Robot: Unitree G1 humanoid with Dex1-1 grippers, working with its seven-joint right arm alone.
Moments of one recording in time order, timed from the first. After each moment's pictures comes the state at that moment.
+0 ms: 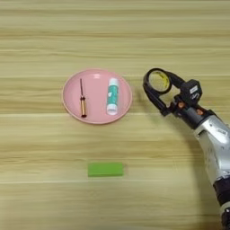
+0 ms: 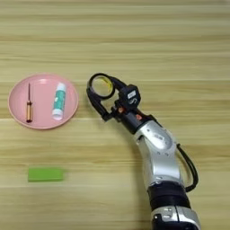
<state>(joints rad) -0.22 -0.26 -0.11 0.40 0.26 -0.34 0.73</state>
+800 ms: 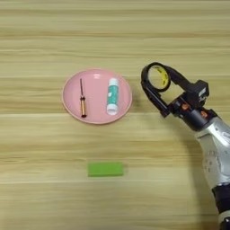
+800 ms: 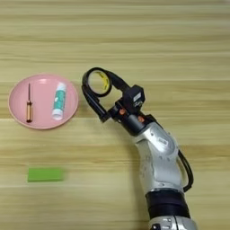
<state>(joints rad) -0.15 -0.24 -0.11 0.25 0.39 -0.36 0.86</state>
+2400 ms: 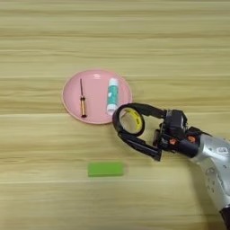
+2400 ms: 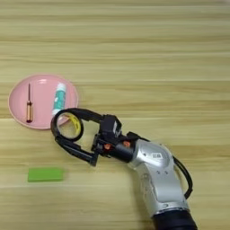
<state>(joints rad) -0.02 -0.33 0.07 0.09 0.40 -0.25 1.19</state>
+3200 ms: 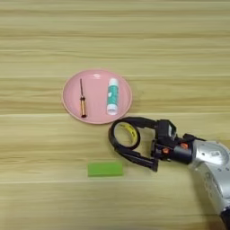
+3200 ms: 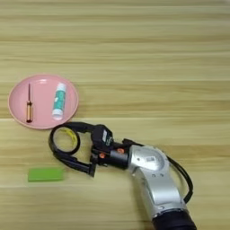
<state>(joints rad) -0.02 -0.35 0.12 0.17 0.28 -0.25 1.18</state>
